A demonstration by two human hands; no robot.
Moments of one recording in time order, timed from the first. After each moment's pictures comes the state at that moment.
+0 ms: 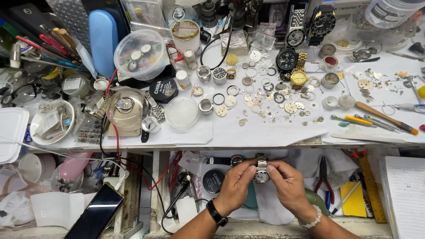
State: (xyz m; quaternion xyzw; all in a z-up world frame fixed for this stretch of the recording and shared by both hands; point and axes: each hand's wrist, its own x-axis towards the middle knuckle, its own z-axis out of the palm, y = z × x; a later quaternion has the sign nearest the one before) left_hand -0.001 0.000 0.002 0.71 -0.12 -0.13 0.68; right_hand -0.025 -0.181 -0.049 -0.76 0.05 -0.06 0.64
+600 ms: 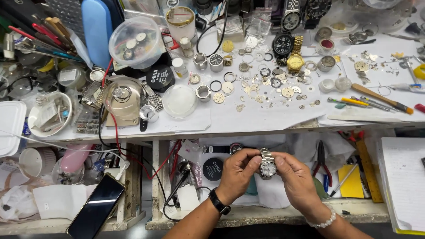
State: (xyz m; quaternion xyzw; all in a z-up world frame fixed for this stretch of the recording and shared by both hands) left_hand -0.013 -0.005 -0.007 0.67 -0.13 -0.07 0.73; right_hand -0.052 -0.176 -0.002 -0.60 0.18 0.01 0.78
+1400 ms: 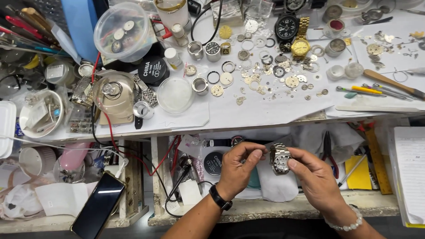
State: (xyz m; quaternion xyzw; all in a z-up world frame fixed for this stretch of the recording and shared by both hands) left_hand -0.010 -0.004 0.007 0.66 -0.13 -0.06 0.74; right_hand -0.061 -0.201 0.019 -0.66 0.21 0.07 0.72
